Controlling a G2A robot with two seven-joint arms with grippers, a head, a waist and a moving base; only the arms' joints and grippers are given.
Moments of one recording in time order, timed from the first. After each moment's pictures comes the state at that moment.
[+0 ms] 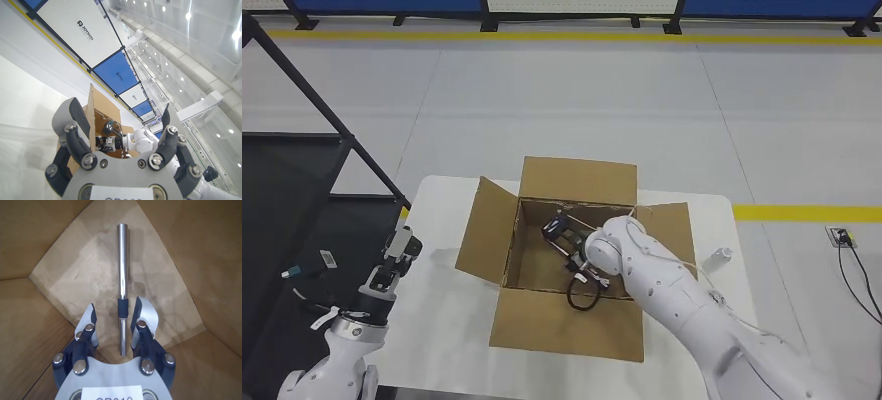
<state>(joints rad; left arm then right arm) 1.47 -1.24 -1.79 -1.94 0.06 -0.27 -0.29 -0.24 -1.60 0.49 -0.57 -0.80 -0.26 0.83</state>
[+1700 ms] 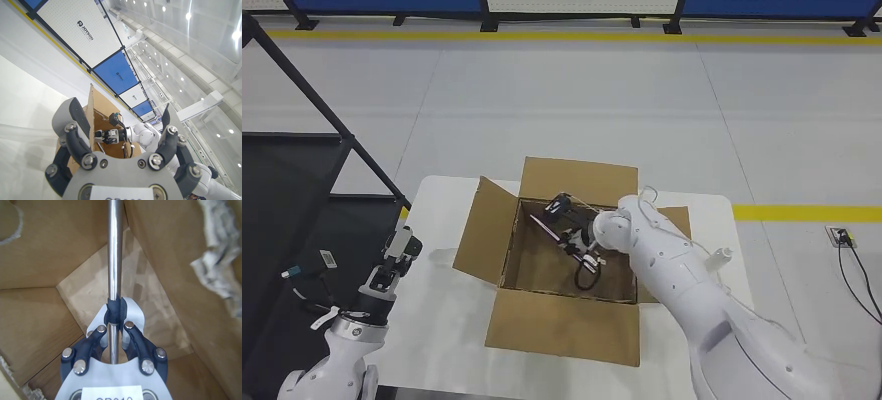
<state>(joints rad) 1.47 -1.24 -1.79 -1.94 0.06 -0.27 -0.29 -0.10 -1.68 0.57 -0.27 -0.72 -0.62 0.68</state>
